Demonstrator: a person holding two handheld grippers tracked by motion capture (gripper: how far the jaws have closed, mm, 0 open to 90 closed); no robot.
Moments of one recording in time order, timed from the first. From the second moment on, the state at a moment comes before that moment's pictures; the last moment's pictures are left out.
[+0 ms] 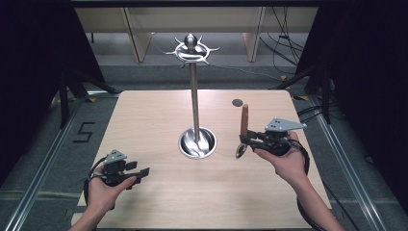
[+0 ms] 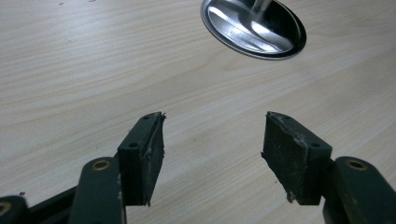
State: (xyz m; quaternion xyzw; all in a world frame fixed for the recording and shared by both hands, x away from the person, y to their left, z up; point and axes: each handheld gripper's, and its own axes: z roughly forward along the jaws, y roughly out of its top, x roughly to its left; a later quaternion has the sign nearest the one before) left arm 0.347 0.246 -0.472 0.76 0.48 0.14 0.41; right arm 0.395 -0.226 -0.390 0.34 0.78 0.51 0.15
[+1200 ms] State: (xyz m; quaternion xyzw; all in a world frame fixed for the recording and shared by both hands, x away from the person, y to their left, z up) left arm 0.347 0.246 -0.472 0.76 0.49 0.14 0.42; right arm 0.390 -0.204 -0.358 0.32 0.77 0.52 0.18
